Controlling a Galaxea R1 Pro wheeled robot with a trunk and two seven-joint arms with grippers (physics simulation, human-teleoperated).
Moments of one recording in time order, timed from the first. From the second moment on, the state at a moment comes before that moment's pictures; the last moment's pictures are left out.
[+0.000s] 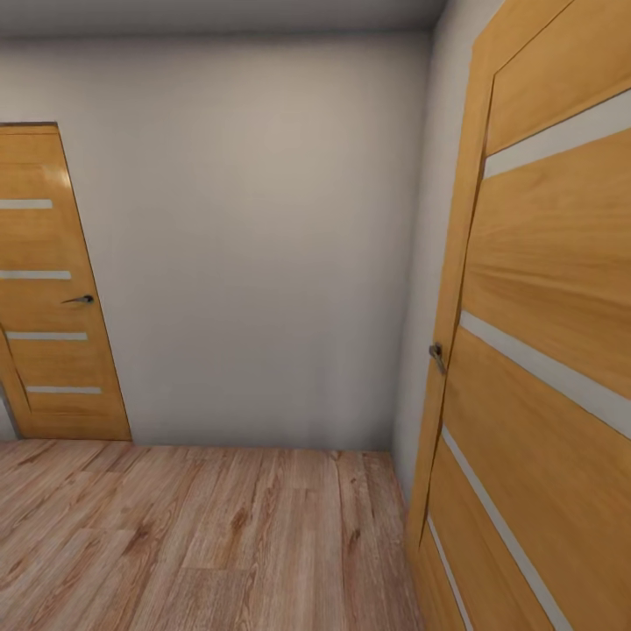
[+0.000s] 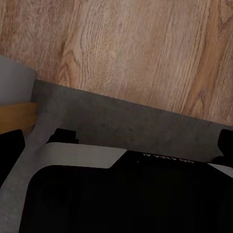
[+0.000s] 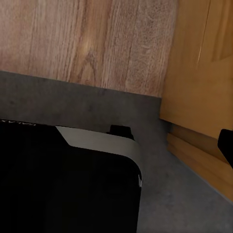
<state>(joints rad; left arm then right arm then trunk) -0.19 -0.04 -0.06 0.00 0.30 -0.08 -0.05 -0.13 0.04 0.28 0.03 -0.13 -0.18 -0.07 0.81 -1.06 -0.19</state>
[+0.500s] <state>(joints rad) -0.19 -0.04 -0.06 0.00 0.30 -0.08 -0.05 -0.13 0.04 0.28 0.03 -0.13 -0.18 -0.07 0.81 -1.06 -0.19</state>
